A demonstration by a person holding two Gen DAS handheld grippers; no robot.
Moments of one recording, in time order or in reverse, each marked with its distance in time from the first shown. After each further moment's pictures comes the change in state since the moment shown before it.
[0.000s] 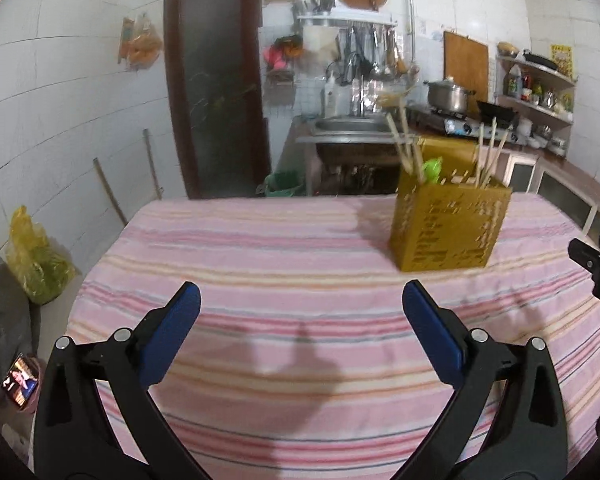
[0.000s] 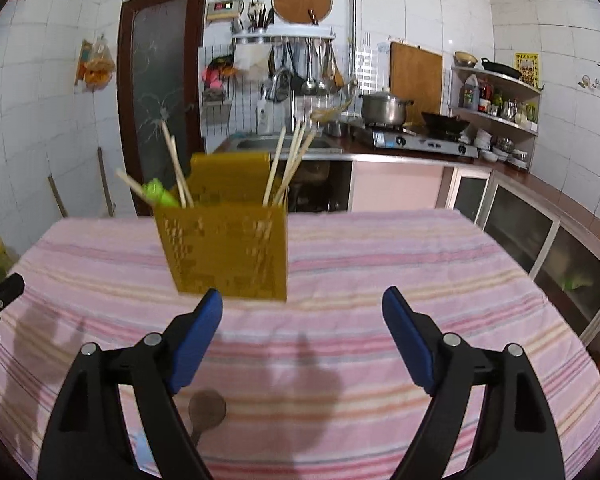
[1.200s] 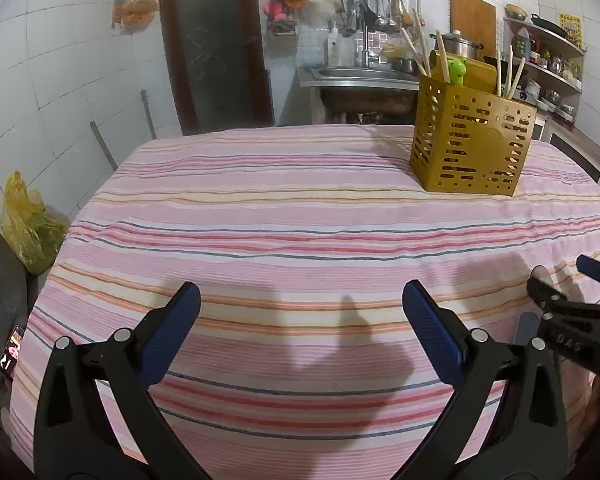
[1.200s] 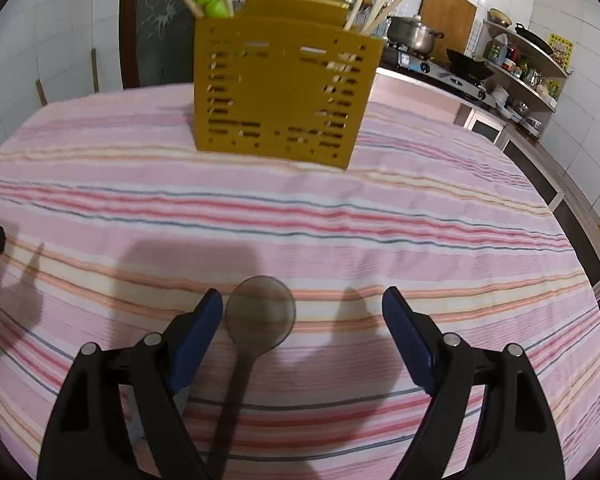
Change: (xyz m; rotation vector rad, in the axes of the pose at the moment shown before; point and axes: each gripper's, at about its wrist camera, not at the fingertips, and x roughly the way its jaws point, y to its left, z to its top) left arm 0.035 0.001 -0.053 0.009 0.145 0.009; right arm 0.059 0.081 -0.066 -0.127 0.319 -0.077
